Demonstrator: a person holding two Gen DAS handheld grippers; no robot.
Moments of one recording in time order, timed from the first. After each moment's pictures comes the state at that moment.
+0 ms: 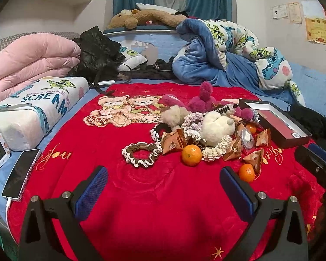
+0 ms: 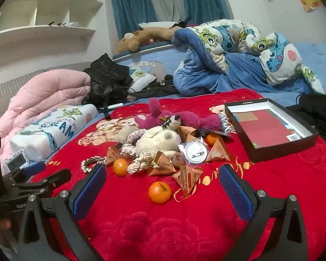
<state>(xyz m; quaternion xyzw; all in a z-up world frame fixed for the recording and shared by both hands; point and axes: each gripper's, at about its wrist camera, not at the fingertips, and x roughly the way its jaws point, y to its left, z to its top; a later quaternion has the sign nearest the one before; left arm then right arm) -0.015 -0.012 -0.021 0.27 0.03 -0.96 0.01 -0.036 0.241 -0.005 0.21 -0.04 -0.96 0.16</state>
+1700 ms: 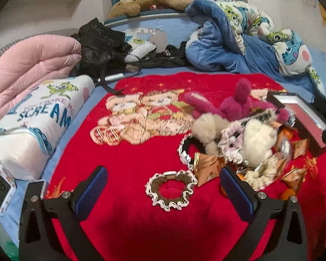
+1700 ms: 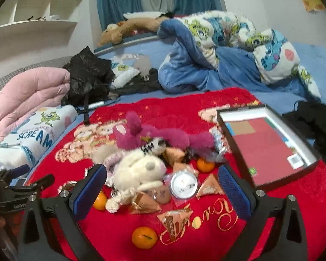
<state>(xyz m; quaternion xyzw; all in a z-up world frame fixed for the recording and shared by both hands) -0.124 -0.046 -0.017 0.33 -0.01 -0.94 0.06 -0.131 0.234 0.020 0.26 -0.04 -0.96 0.11</state>
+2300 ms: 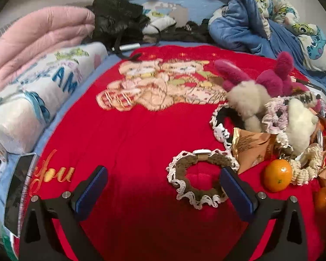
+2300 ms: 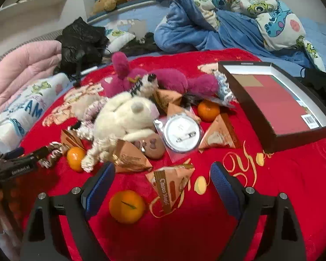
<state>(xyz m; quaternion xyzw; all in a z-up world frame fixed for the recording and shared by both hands) -0.158 -0.079 -0.077 0.40 0.02 -0.91 0.10 -0.145 0.232 -0.049 0.36 -0.03 -0.93 0.11</state>
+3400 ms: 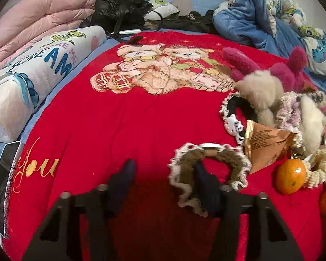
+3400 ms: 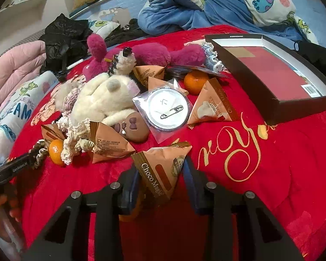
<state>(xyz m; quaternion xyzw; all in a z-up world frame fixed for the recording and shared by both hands) -0.170 -0.091 -0.096 0.42 0.06 -0.90 0.09 -0.155 0.245 -0.075 0.41 -0.07 -0.91 0.08</state>
